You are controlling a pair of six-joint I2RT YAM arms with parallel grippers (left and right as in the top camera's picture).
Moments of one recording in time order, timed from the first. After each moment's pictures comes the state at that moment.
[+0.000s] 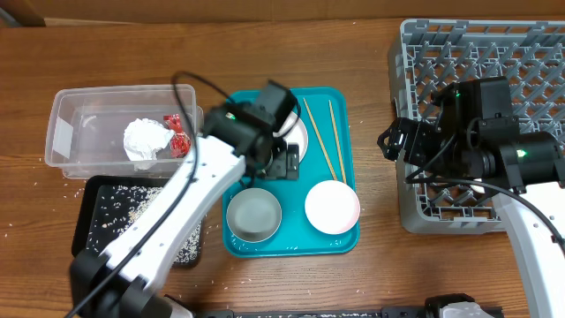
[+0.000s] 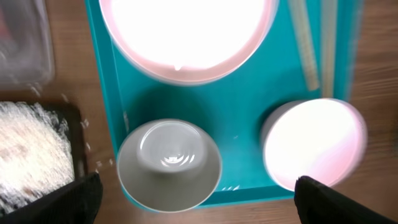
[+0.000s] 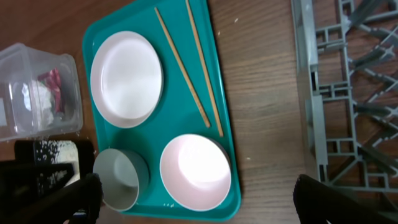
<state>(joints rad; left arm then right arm) -0.56 1.63 1.54 -1.27 -0.03 -0.54 0.12 1.29 1.37 -1.17 -0.28 0.41</state>
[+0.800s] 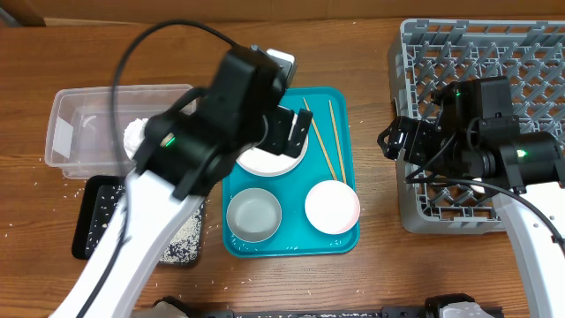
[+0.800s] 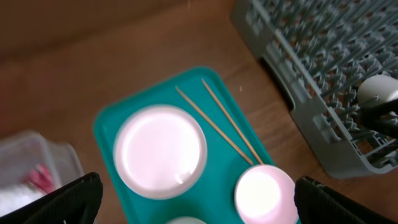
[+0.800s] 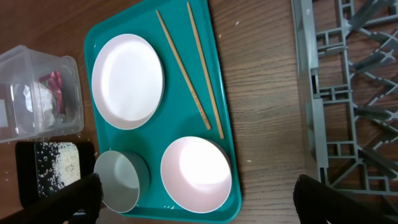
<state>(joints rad) -0.57 1.42 1.76 -1.09 -0.04 -0.09 0.12 1.29 1.37 -1.17 -0.28 0.41</state>
